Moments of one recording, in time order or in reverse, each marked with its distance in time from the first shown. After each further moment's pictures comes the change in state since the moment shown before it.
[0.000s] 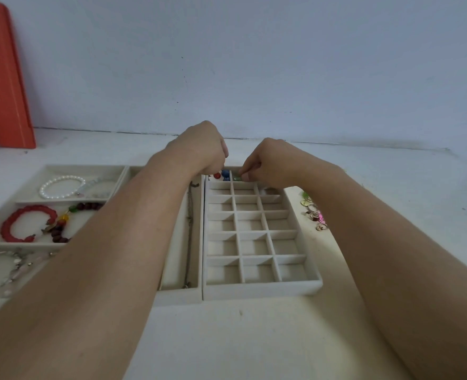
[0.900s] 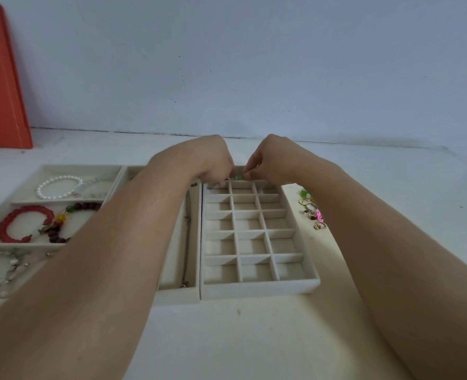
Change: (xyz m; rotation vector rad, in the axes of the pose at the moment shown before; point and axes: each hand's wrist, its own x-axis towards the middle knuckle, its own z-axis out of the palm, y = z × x) left_hand -0.007 0.006 0.000 0.062 -0.237 0.115; right_hand 0.001 0.005 -0.001 0.034 0.033 0.061
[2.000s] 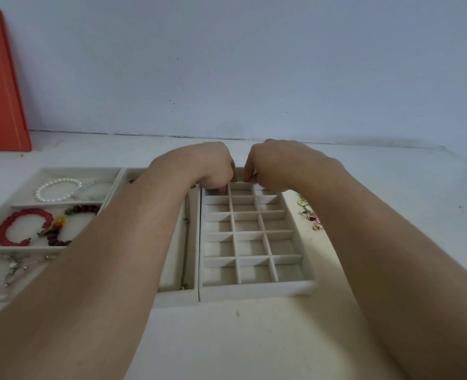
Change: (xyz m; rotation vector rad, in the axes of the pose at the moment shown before) left_hand -0.004 0.007 0.002 0.228 -0.080 0.055; right_hand -0.019 -0.019 -0.007 -0.468 -0.034 -0.090
